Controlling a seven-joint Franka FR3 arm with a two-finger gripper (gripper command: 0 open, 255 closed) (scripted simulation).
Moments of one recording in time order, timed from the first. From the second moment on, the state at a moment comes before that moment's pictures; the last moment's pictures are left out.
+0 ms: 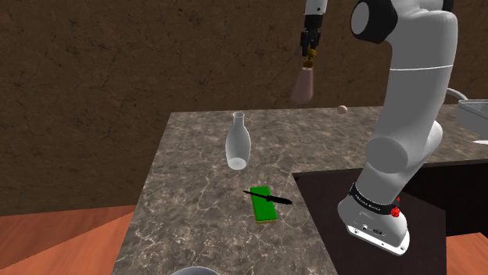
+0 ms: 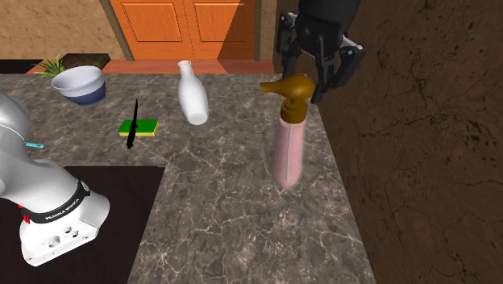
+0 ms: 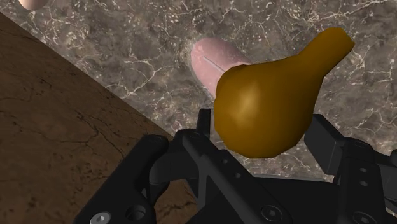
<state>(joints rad) -0.29 0.29 -0.47 -1.29 0.12 1.45 -0.65</state>
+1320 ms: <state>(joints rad) -0.09 -0.12 -0.34 -1.58 -0.01 1.36 -0.35</state>
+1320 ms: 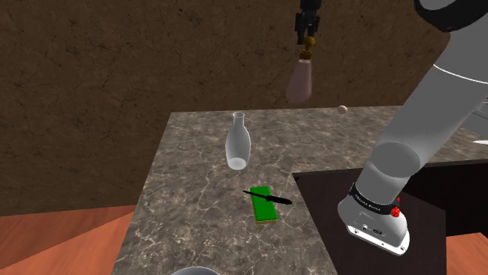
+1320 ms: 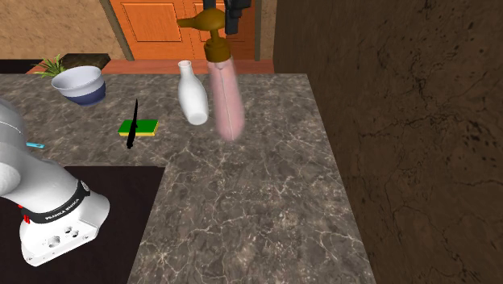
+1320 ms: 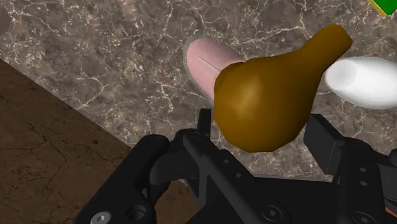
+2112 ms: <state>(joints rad) 0.00 -0.36 -0.15 -1.74 0.00 1.30 -0.05</state>
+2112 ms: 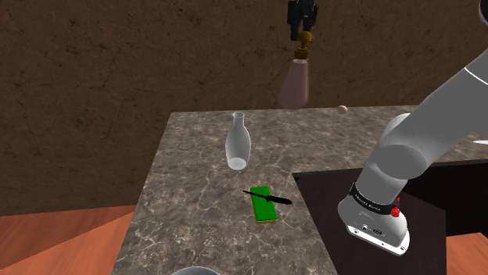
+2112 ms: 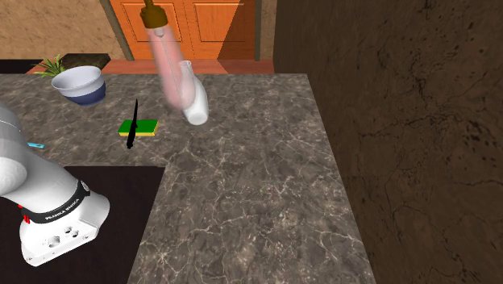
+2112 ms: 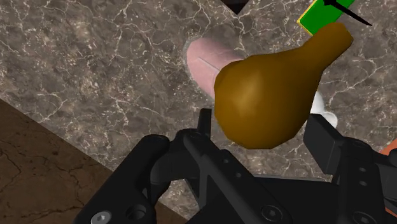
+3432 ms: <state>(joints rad) 0.13 -0.41 0.21 -1.62 0.19 1.16 0.47</state>
